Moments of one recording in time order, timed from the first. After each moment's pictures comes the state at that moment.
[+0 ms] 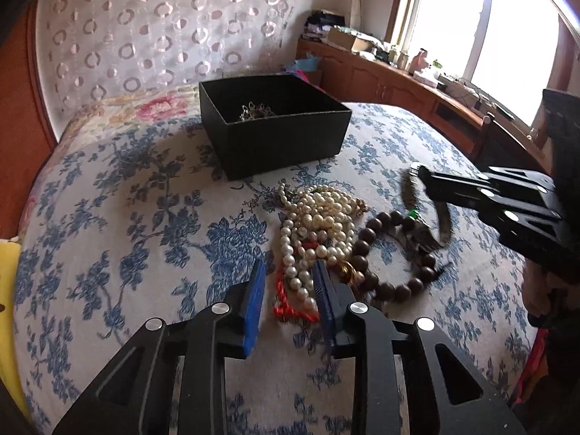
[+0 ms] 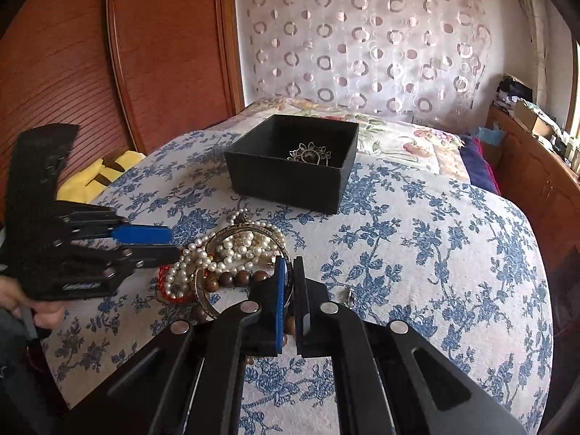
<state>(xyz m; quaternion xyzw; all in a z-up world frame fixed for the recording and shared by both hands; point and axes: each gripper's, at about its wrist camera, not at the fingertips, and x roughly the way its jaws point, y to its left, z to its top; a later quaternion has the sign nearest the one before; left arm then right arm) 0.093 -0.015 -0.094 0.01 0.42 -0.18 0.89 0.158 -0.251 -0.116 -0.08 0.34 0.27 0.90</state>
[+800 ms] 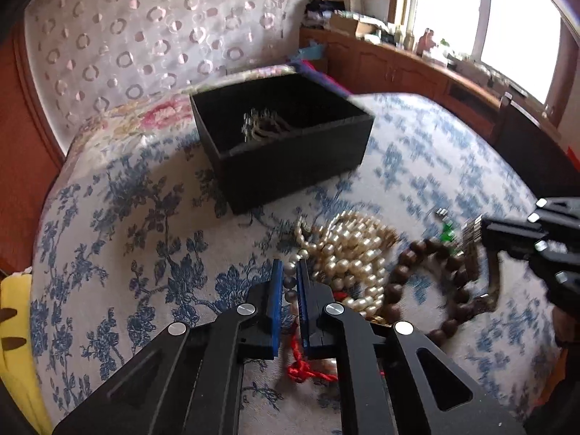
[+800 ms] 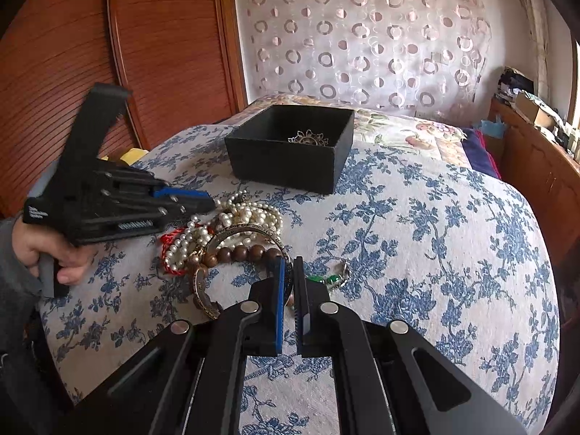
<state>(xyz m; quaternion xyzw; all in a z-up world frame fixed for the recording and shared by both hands) 0.125 -0.028 -0.085 0.06 0.42 -0.15 0.89 0.146 -0.268 -0.127 -0.07 0.35 0.28 0.89</state>
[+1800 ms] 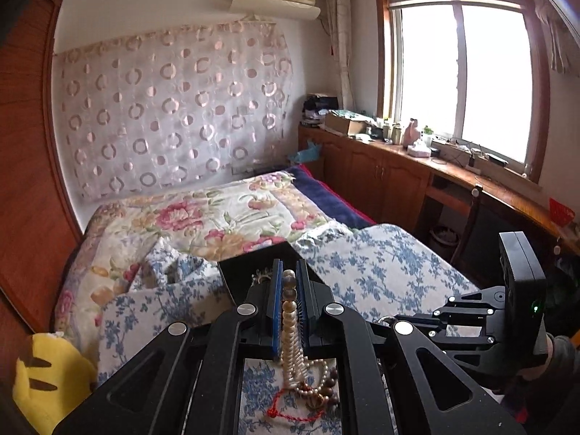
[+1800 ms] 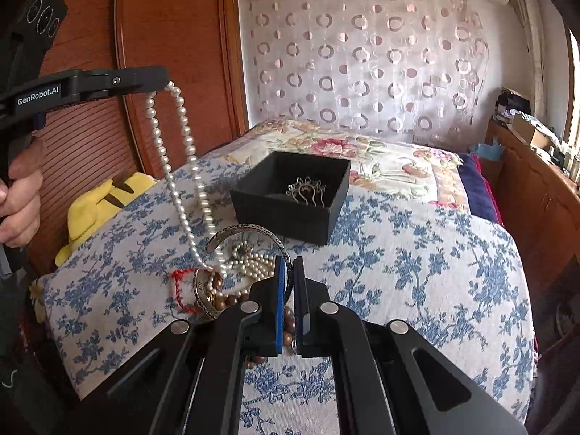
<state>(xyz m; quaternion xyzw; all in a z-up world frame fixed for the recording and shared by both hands) 0.086 -0.030 0.069 0.04 0.24 -0.16 0.96 0.148 -0.267 -0.076 -0.07 0.30 0.29 0.91</state>
